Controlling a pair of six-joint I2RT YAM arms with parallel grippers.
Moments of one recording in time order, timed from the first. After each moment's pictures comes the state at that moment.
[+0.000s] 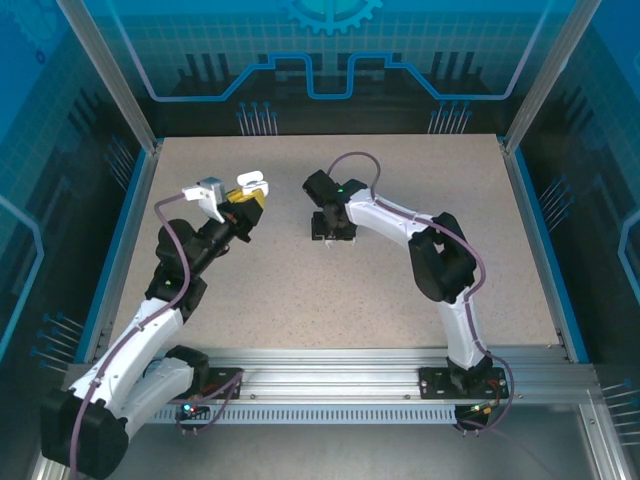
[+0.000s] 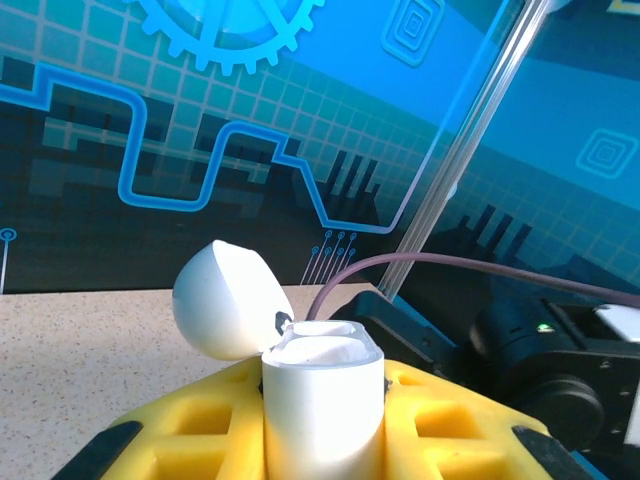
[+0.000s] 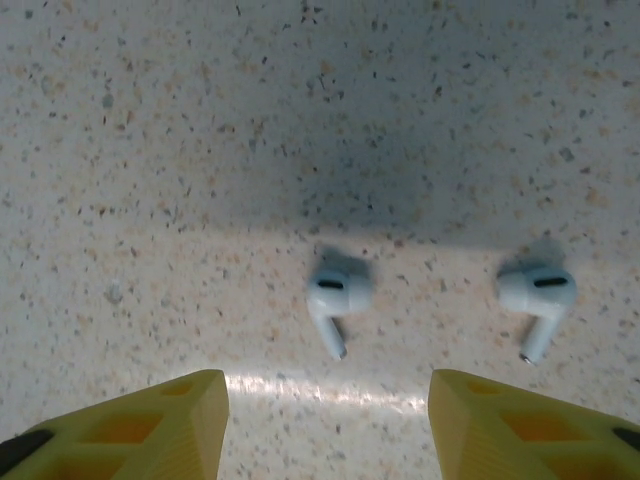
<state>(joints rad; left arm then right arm) -0.26 0.86 0.59 0.39 0.29 -0.43 0.69 2.15 1.76 -0.90 0.09 0.67</state>
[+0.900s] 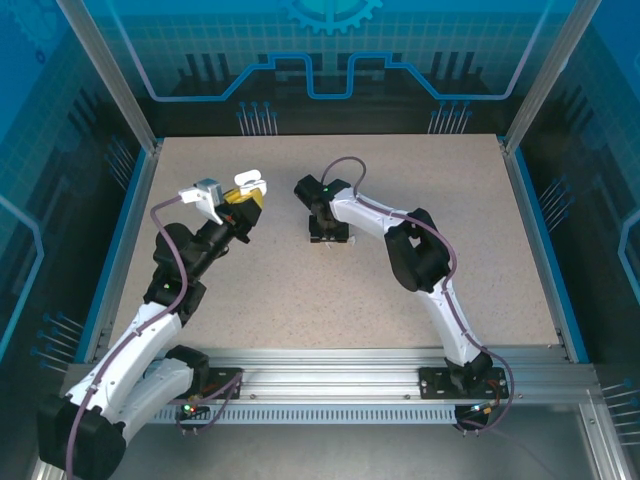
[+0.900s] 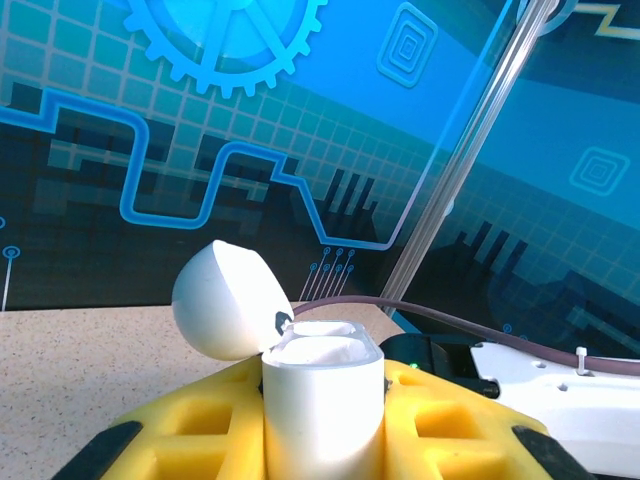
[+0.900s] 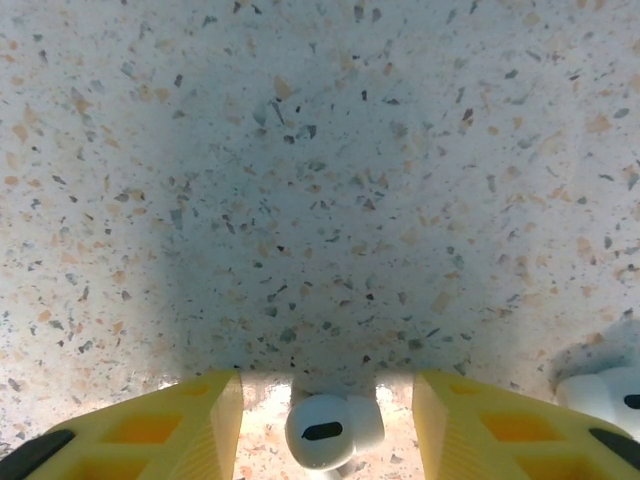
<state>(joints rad) -0.28 0.83 0.59 0.39 0.25 -0.42 0.69 2.36 1.95 -1.01 0.13 0.72</state>
